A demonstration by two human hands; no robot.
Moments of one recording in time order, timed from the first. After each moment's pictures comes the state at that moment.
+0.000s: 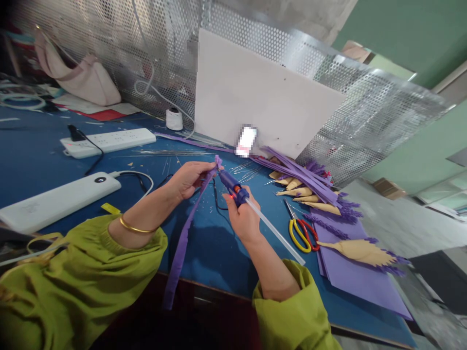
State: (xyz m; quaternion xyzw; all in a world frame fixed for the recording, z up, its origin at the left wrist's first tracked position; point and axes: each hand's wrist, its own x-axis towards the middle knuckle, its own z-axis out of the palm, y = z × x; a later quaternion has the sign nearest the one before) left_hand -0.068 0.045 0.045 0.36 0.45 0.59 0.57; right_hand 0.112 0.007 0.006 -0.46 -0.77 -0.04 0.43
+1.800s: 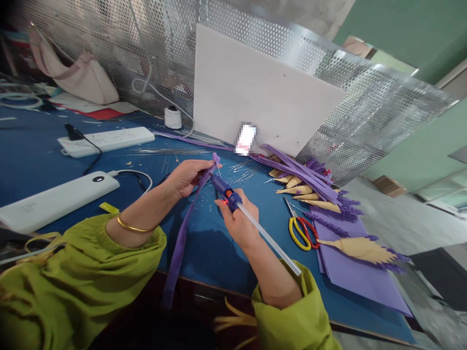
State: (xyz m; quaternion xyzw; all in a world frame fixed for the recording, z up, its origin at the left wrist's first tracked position) left_hand -0.071 0.047 0.041 0.39 0.46 0.58 0.54; right_hand 0.112 -0.011 0.013 -0.45 -0.80 -0.03 0.38
